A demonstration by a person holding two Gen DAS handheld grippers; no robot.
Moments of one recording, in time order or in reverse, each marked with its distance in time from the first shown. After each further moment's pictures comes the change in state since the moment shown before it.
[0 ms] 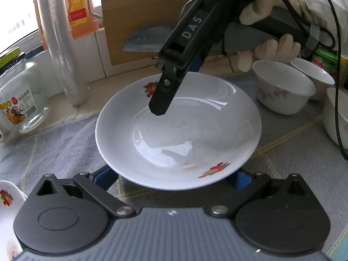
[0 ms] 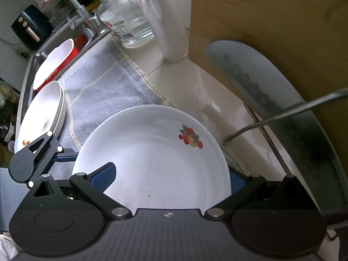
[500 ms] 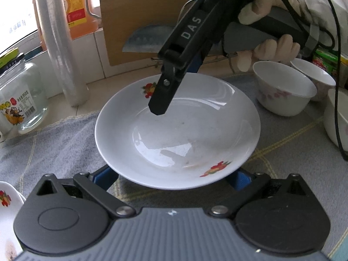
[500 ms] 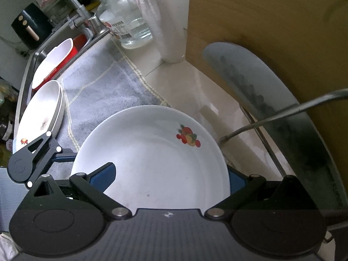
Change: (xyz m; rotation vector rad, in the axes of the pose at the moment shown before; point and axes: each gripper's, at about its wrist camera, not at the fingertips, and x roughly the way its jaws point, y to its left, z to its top) left arm 0.006 0.000 0.000 0.001 -0.007 0.003; right arm -0.002 -0.005 0.000 -0.005 0.002 -0.006
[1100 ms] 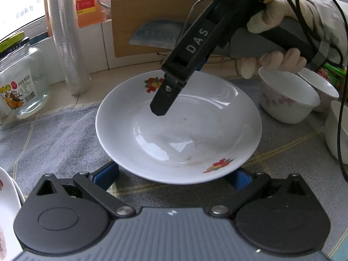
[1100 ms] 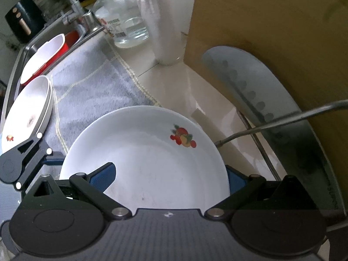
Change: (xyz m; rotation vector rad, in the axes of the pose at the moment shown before) left arm 0.008 0.004 -0.003 -0.084 0.014 -0.013; right arm 0.008 0.012 0.000 -0.053 -0.014 -0.096
